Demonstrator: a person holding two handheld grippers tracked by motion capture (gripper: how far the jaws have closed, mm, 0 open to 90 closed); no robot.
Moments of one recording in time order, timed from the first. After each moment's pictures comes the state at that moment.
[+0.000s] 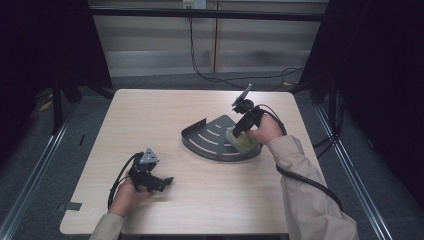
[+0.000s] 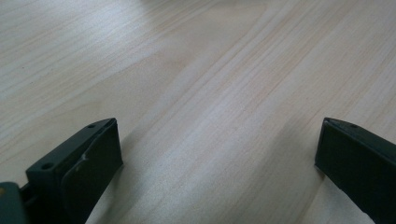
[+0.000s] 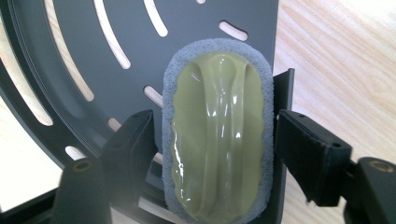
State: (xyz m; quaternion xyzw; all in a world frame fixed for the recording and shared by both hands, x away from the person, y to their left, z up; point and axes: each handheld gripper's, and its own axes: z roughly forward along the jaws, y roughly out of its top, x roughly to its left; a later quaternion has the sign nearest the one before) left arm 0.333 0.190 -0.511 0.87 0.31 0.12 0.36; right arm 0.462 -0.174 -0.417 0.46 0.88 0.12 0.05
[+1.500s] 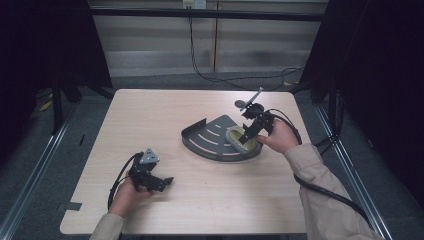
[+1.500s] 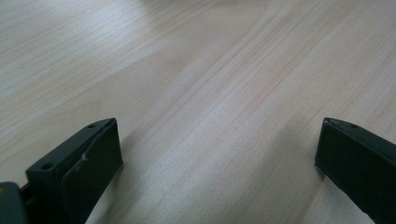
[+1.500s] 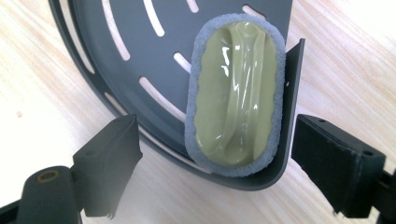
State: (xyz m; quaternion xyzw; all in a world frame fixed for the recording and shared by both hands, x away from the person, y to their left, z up) left arm 0.333 0.190 -0.511 0.87 0.31 0.11 0.36; right arm 0.419 -0.192 -0.394 0.42 0.89 0.15 0.06
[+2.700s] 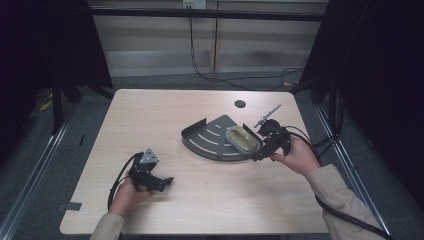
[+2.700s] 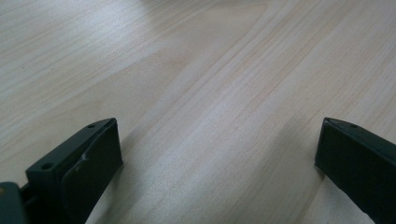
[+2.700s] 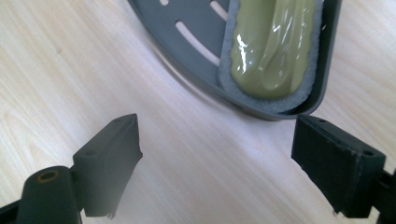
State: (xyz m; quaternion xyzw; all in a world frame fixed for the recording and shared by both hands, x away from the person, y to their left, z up) left arm 0.333 0.190 -0.511 0.87 0.31 0.11 0.36; right arm 0.359 -0.223 -0.396 0.39 0.90 0.18 0.05
